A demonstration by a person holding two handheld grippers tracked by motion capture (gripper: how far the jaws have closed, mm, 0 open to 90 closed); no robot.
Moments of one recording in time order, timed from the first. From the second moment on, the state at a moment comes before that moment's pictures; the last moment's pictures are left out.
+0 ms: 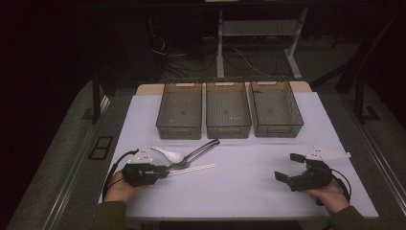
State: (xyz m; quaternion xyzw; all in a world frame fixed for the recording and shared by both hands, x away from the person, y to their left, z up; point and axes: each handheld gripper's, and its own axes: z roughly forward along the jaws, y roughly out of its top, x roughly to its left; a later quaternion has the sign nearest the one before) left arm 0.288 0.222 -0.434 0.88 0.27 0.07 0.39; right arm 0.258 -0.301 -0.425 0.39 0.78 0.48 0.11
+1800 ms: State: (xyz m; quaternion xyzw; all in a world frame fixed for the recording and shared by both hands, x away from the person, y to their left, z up) left arm 0.287 0.209 -0.443 0.90 0.23 0.05 0.36; right arm 0.258 -0.300 -0.425 0.39 0.78 0.48 0.10
